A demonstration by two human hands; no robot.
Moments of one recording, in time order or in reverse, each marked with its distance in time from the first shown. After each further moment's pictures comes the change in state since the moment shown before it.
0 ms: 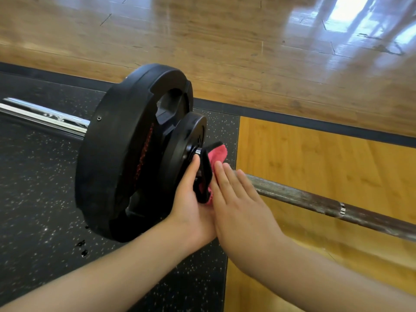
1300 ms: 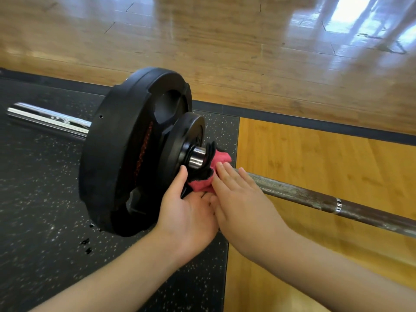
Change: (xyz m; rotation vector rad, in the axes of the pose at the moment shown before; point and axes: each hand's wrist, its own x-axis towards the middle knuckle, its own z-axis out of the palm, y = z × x) left_hand -0.015 -0.006 -0.009 -0.060 -0.100 0.056; right_hand -0.004 0.012 0.000 0.323 0.113 0.031
